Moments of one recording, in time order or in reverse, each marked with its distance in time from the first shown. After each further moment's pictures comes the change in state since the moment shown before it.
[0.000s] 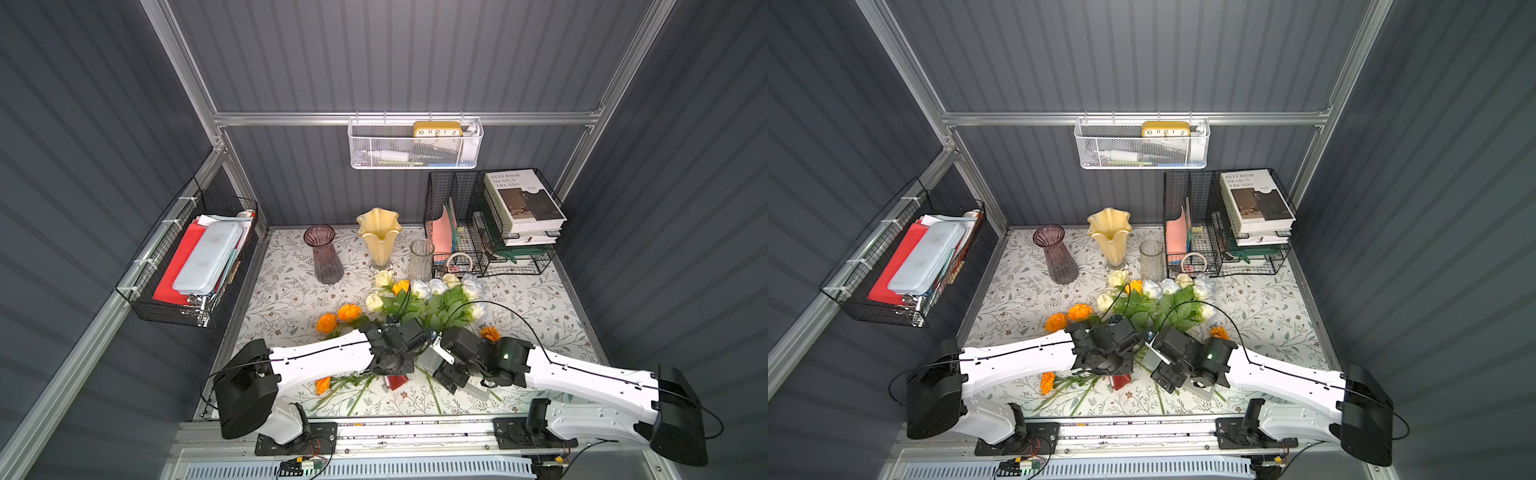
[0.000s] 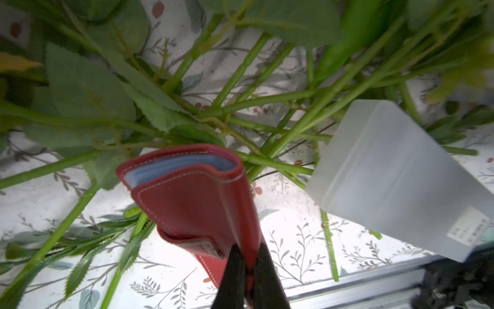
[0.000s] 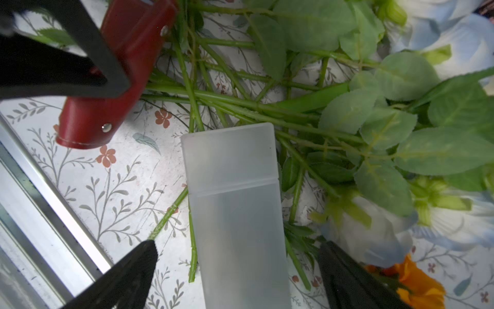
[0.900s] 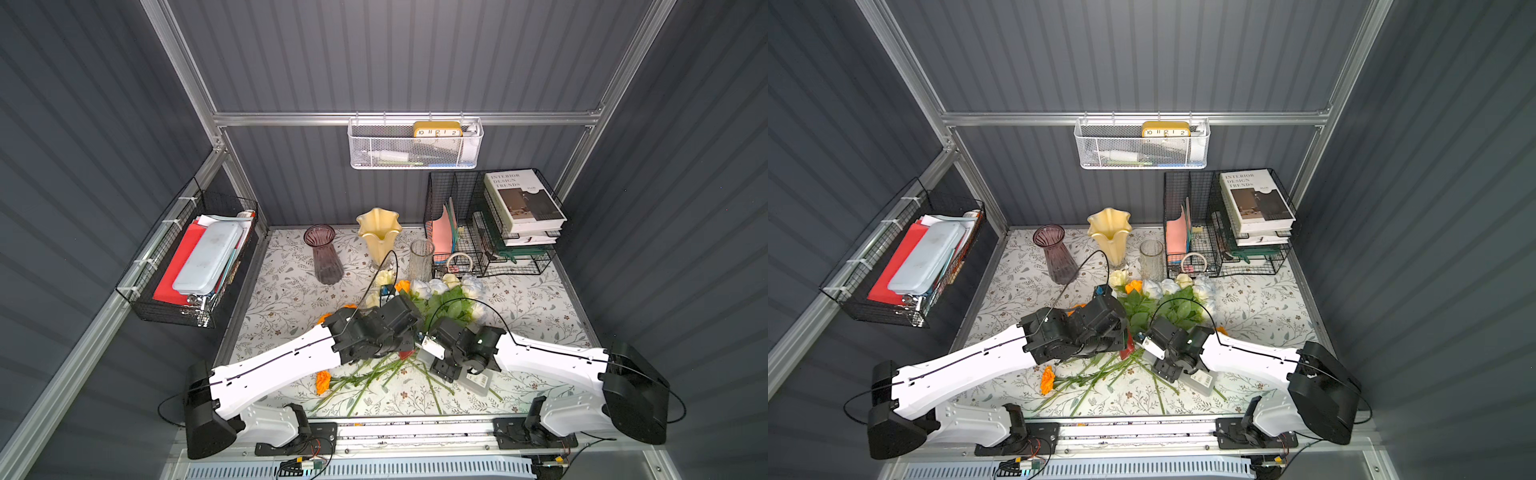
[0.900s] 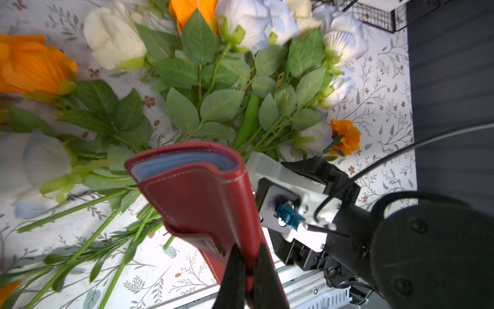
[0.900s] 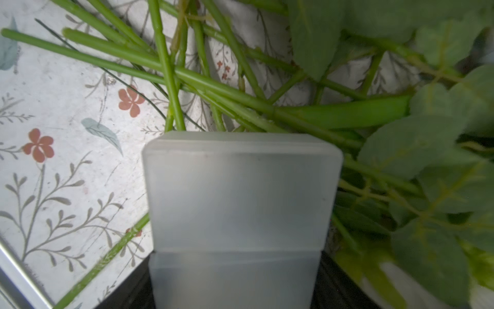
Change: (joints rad) left arm 0.000 -0.161 0.288 -0.142 -0.148 0.014; right arm -0.107 0.209 0.036 0.077 -0.064 -0.184
